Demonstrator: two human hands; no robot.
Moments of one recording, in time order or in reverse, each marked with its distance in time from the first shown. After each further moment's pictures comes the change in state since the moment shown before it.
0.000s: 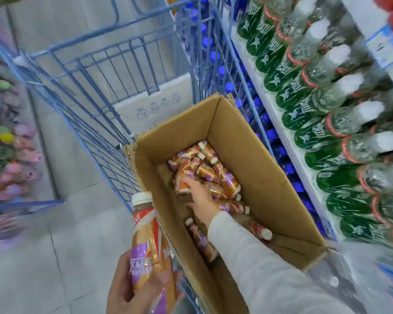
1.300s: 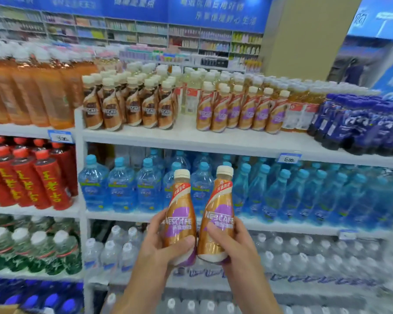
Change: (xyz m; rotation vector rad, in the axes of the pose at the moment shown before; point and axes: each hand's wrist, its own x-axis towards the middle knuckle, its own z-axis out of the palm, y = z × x) left_hand -0.466 -0.269 0.334 0.436 -1.396 0.060; right_hand -0.607 0.263 -0.580 0.734 0.545 -1.134
